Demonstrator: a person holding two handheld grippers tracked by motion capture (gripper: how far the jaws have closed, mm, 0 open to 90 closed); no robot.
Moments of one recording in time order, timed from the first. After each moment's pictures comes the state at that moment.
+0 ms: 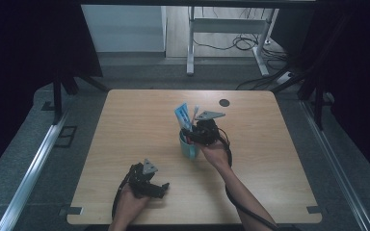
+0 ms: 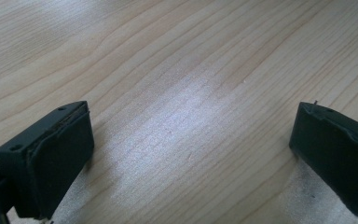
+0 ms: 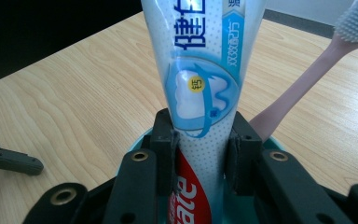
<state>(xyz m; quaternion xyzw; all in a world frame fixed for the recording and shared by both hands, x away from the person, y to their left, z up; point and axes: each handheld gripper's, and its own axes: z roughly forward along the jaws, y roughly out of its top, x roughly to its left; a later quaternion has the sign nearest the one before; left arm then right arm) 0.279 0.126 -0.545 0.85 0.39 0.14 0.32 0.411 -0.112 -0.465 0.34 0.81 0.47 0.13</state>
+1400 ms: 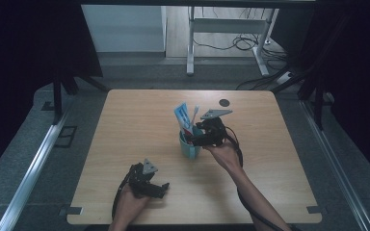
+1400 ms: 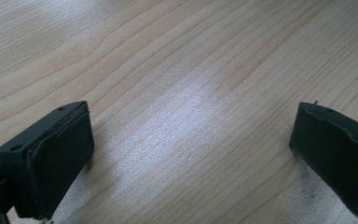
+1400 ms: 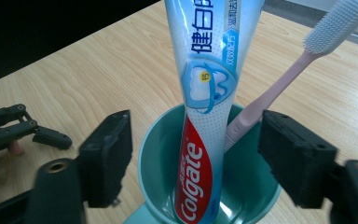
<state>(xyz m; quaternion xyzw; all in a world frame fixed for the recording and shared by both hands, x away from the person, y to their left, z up) 0.279 0.126 -0.545 0.85 0.39 0.14 0.32 0.398 -0.129 -0.438 0.32 0.83 0.45 0.11</state>
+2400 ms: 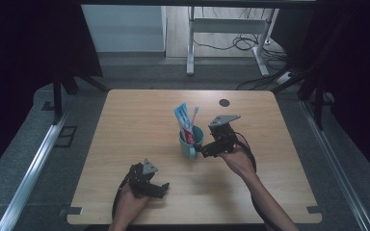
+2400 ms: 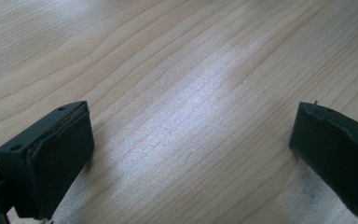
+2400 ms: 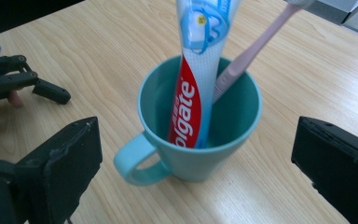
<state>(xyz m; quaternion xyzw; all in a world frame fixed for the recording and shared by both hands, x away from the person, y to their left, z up) 0.279 0.126 -0.544 0.85 0.39 0.14 0.32 0.376 -0.156 -0.434 0.30 0.85 0.41 0.13</state>
